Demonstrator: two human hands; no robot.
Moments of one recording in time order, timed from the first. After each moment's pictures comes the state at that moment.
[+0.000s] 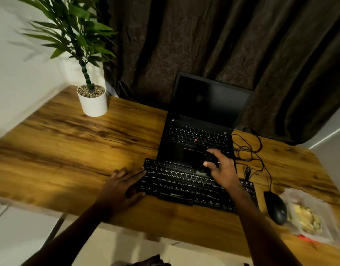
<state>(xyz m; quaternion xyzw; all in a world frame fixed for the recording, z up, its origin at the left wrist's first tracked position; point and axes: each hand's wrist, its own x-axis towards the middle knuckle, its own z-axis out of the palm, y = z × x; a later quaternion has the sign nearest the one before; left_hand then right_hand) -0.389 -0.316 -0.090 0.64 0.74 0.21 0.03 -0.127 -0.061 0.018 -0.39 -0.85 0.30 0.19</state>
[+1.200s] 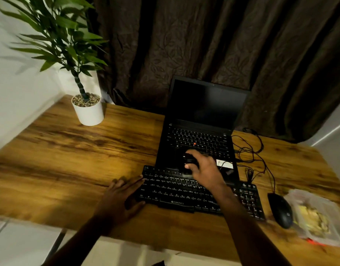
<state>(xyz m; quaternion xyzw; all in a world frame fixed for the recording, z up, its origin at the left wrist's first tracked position) -0.388 -0.314 -0.088 0.63 0.75 0.21 0.03 -0.177 -0.069 0.005 -0.34 -0.89 0.26 0.14</state>
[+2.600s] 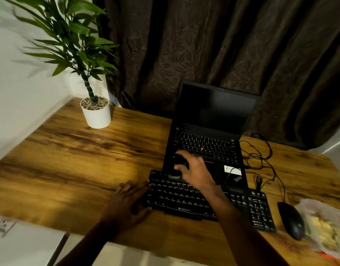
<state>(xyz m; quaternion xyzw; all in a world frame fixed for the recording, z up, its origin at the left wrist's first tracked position) -0.388 -0.316 -0.091 0.62 0.76 0.21 0.05 -0.233 -0.078 -0.006 -0.30 -0.89 0.30 0.16</state>
